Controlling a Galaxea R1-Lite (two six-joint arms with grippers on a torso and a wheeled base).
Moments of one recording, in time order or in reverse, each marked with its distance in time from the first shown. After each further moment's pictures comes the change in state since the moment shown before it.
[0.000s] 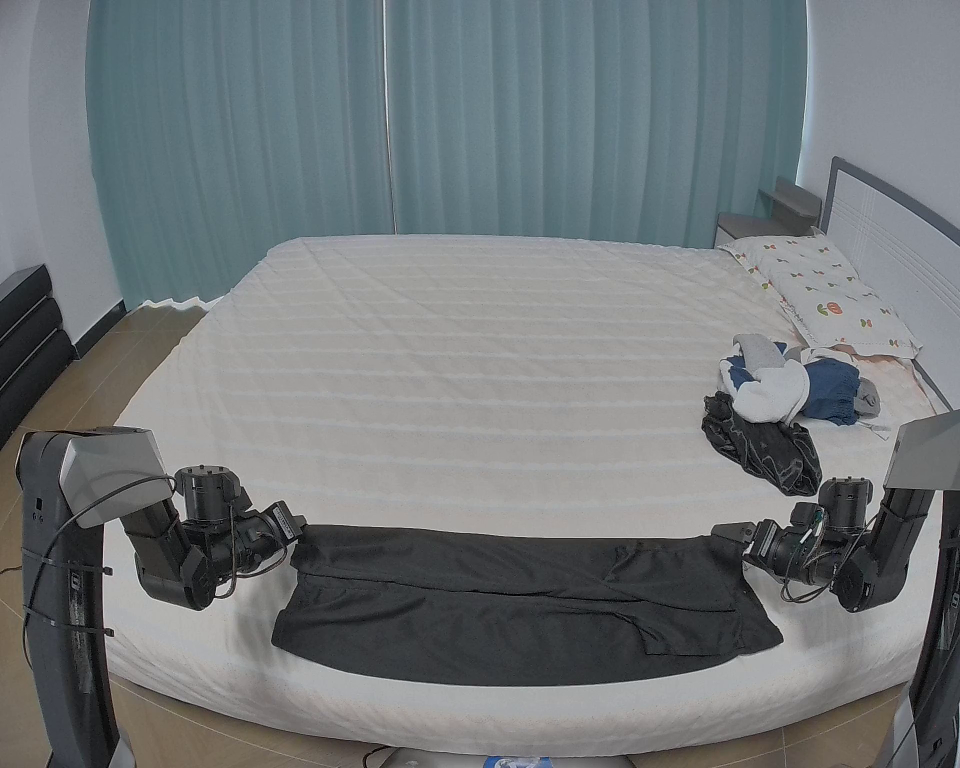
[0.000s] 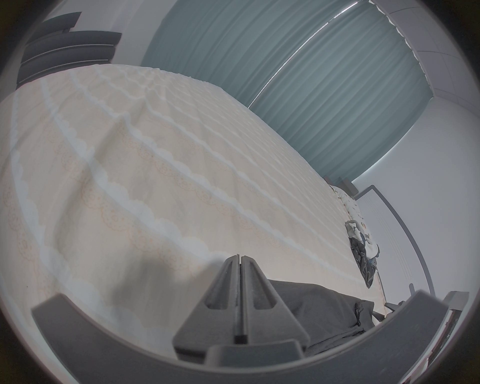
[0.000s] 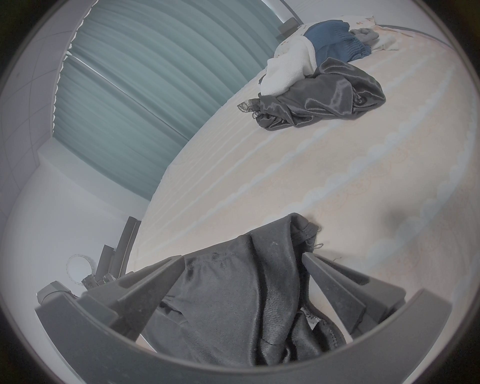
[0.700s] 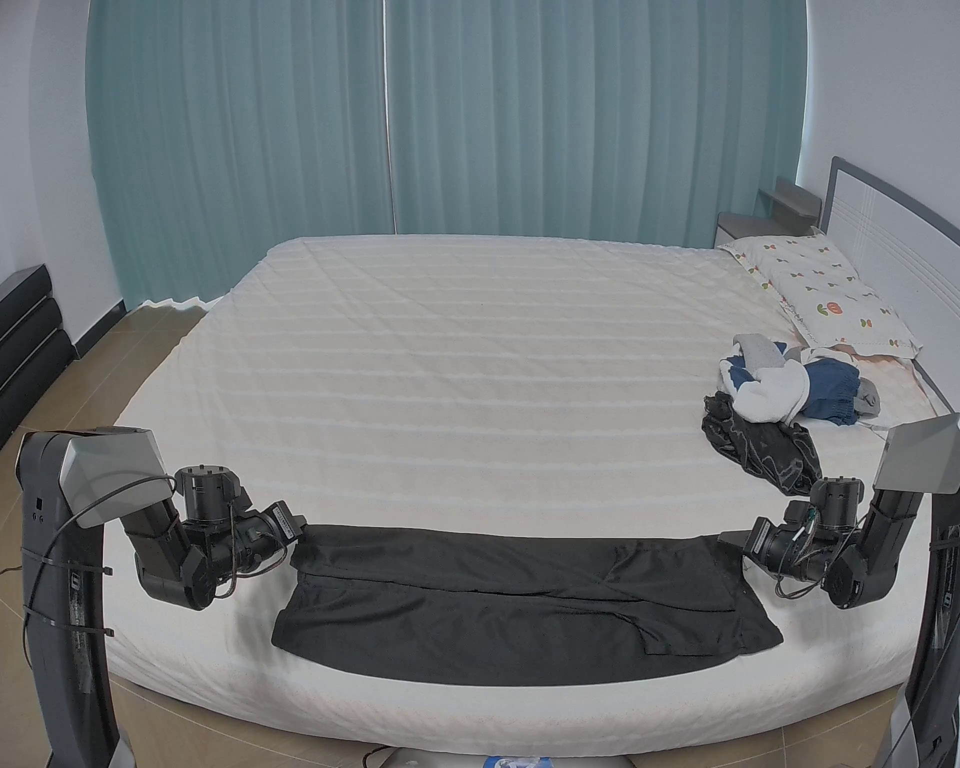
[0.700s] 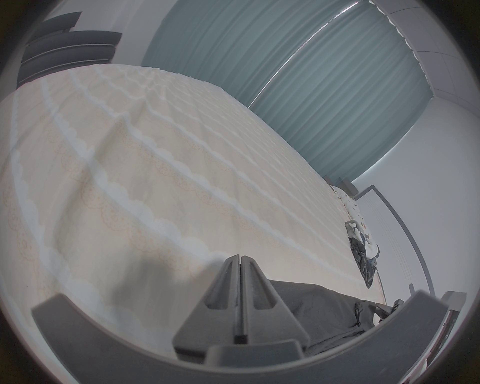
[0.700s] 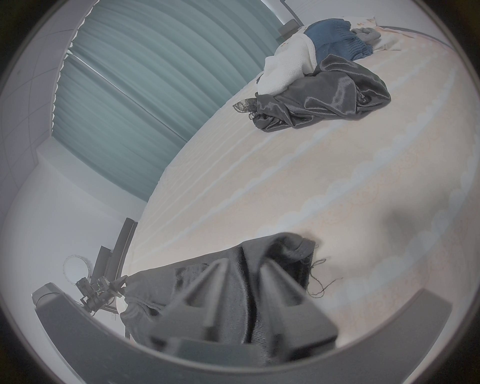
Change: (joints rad) left arm 0.000 0.000 -0.001 0.000 0.000 -0.001; right arm 0.000 0.060 -0.072 0.002 -0.016 -0.005
